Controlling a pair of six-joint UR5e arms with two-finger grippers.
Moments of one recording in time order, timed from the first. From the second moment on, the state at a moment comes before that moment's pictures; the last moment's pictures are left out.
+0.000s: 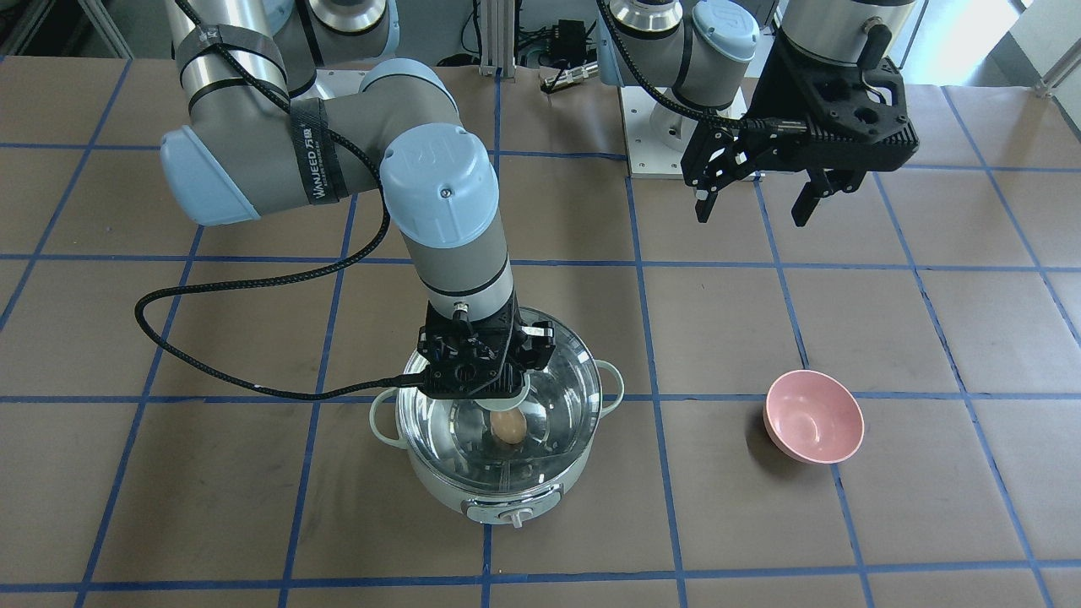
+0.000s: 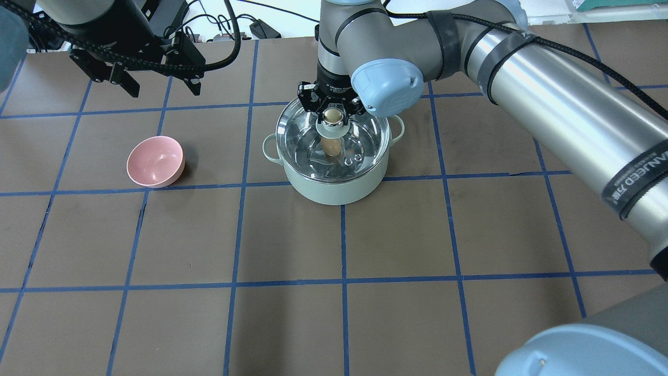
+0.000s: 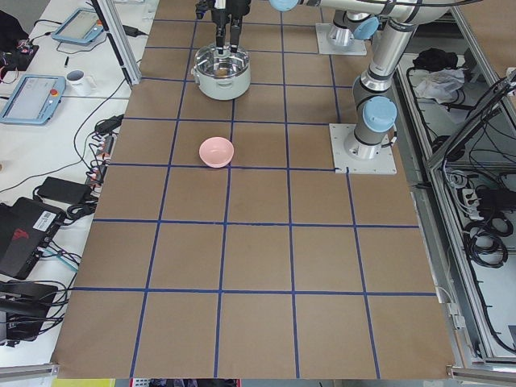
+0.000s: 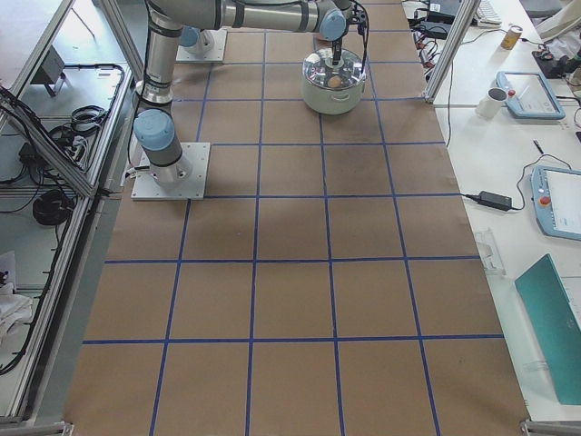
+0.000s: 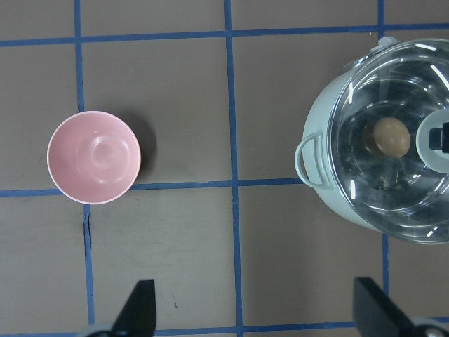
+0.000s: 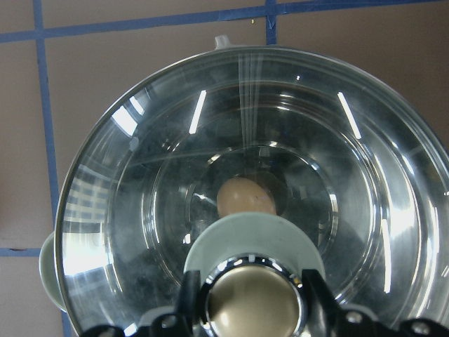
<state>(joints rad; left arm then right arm) -1.57 -1.57 -1.47 -1.54 1.57 0.02 1.91 -1.12 1.38 -1.94 -1.47 0.38</state>
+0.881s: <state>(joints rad) -1.57 -1.57 -1.47 -1.54 1.57 0.02 1.86 -1.22 1.39 -1.86 -1.47 0.33</state>
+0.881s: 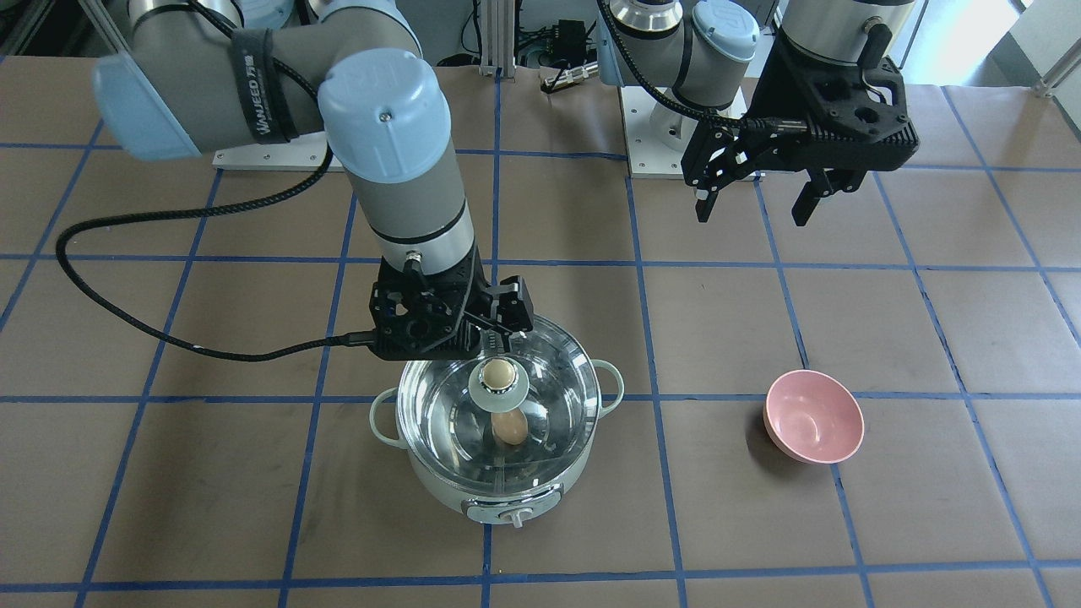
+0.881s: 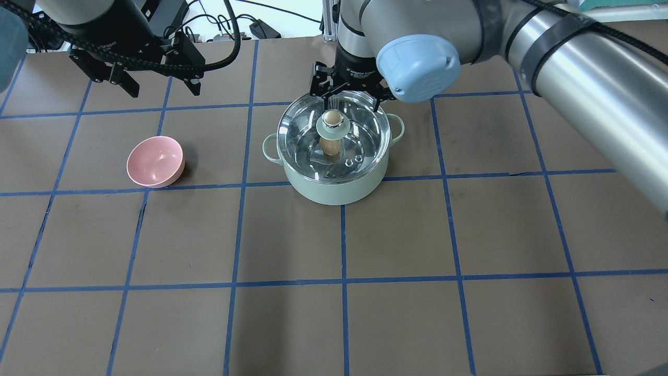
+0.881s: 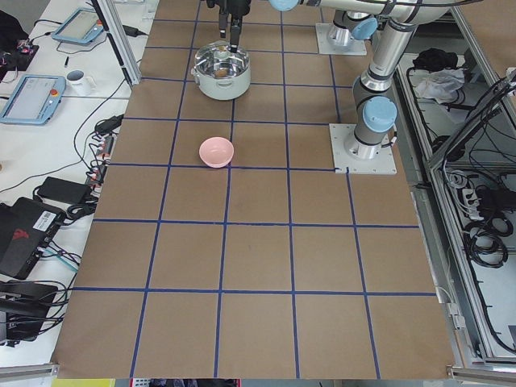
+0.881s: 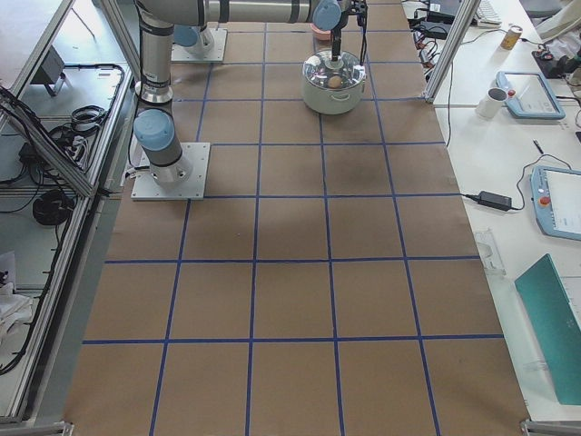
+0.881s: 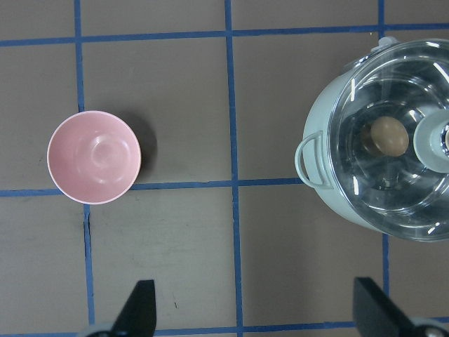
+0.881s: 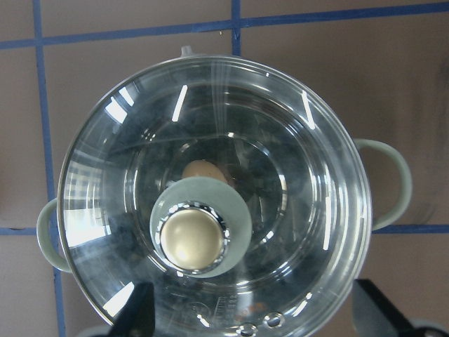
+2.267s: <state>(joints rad) -1.57 -1.57 -1.47 -1.54 1.57 0.02 1.62 -1.47 1.42 -1.51 -1.63 0.04</state>
